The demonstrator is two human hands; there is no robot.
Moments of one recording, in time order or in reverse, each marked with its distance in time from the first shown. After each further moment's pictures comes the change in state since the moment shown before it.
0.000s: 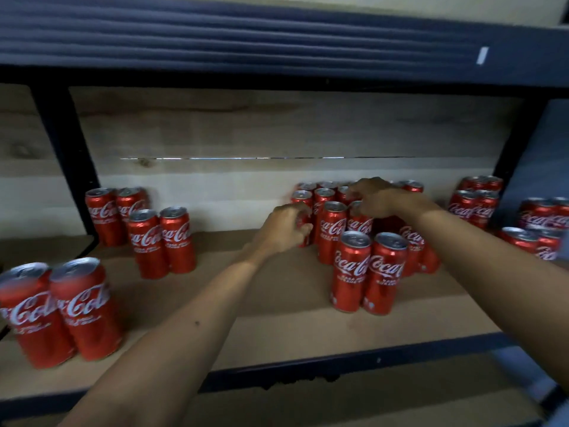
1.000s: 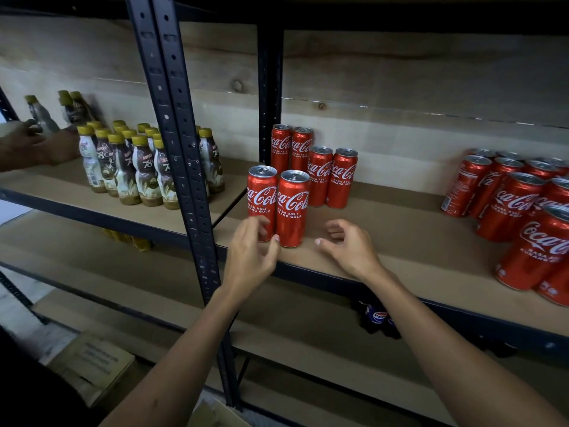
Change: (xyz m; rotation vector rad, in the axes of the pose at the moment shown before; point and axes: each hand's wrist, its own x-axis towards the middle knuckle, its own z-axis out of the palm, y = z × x) left_hand -0.346 -0.110 -0.140 0.191 0.616 -0.326; right_hand -0.090 -0.315 0.196 0.818 0.052 -0.287
